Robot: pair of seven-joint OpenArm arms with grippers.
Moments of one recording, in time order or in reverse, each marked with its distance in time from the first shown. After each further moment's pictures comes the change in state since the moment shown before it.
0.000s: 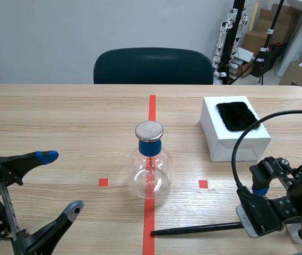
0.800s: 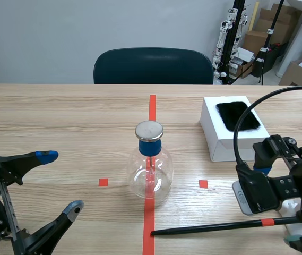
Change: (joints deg) left arm 0.0 0.0 0.0 0.0 0.0 0.0 0.0; right arm -7.7 2.1 13.5 10.3 4.0 0.0 -9.6
